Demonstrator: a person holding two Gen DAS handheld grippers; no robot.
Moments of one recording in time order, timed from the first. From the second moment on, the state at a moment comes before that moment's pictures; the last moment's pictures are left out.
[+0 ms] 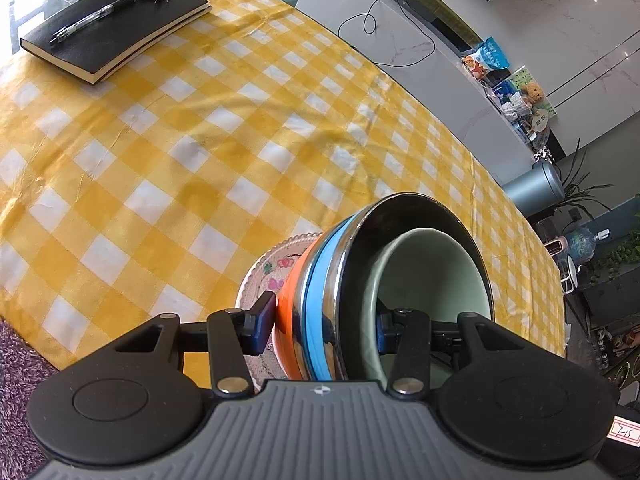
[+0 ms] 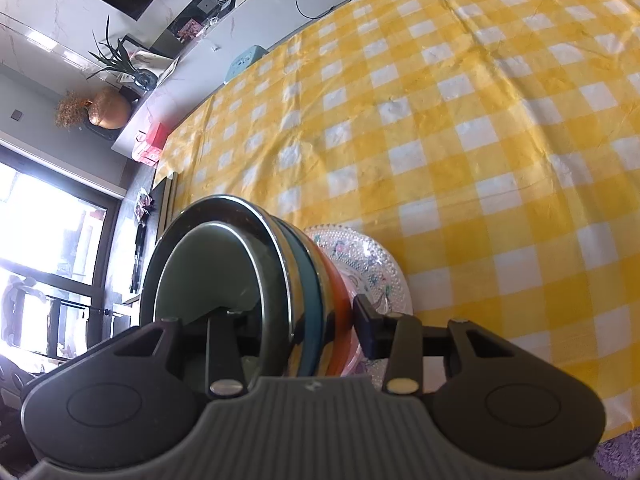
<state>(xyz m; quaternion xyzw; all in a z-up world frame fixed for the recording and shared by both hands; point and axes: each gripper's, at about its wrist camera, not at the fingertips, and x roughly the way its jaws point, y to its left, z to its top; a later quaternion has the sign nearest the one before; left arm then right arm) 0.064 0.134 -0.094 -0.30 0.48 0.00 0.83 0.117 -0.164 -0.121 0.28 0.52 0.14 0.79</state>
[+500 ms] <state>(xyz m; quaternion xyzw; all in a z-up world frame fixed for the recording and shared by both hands) 0.068 0.135 -0.108 -0.31 0.48 0.00 0.82 0.120 -0.158 -0.125 0.26 0.52 0.14 0.80</state>
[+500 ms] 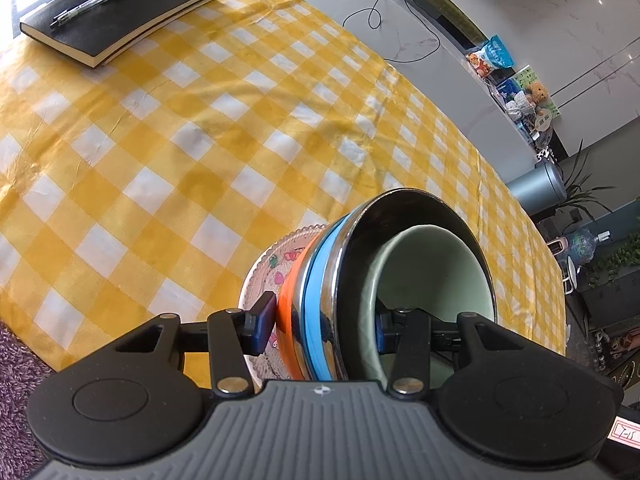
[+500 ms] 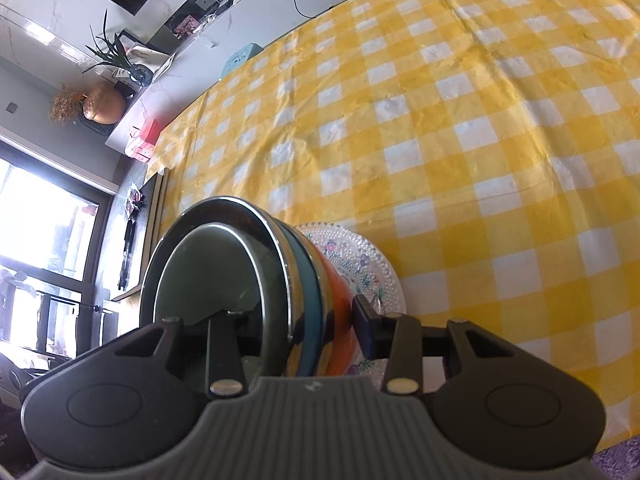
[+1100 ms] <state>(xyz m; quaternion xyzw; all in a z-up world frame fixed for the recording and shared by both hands) 0.072 0.134 -0.105 -0.29 0.47 0.00 0.83 0.124 -0.159 -0.122 0.25 0.52 0.14 0.81</state>
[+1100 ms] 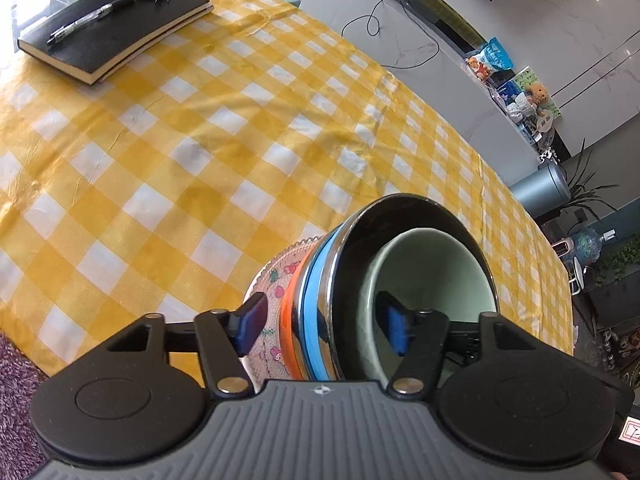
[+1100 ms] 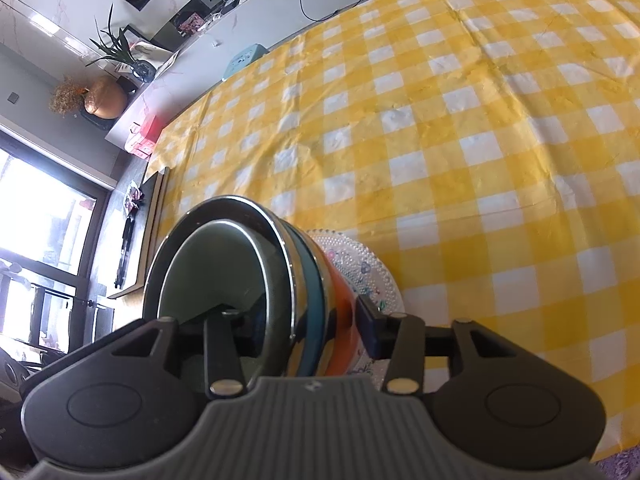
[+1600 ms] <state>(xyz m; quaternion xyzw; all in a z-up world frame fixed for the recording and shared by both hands) 0.043 0.128 -0.046 -0.26 0.36 0.01 0.90 0.104 -0.177 -0.085 0.22 0.46 0.14 0.85</state>
